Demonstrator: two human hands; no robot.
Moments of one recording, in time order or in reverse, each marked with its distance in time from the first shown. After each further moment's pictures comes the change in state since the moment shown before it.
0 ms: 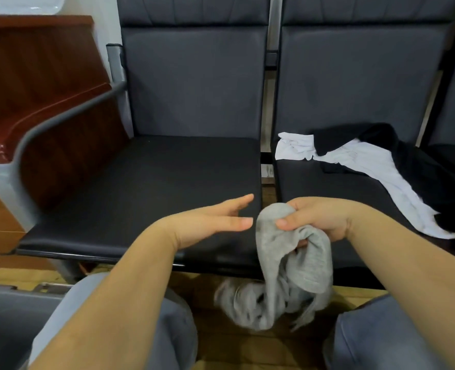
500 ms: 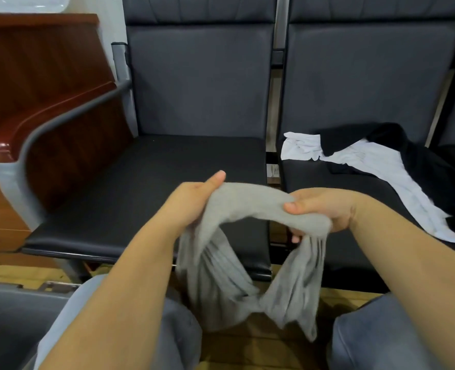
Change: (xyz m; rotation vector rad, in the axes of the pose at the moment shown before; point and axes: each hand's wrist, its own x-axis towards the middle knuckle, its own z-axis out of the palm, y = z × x) left_hand -0.006 0.011 -0.018 -0.059 0.722 -0.172; right_hand 0.009 -0.008 -0.015 0.058 0.050 -0.009
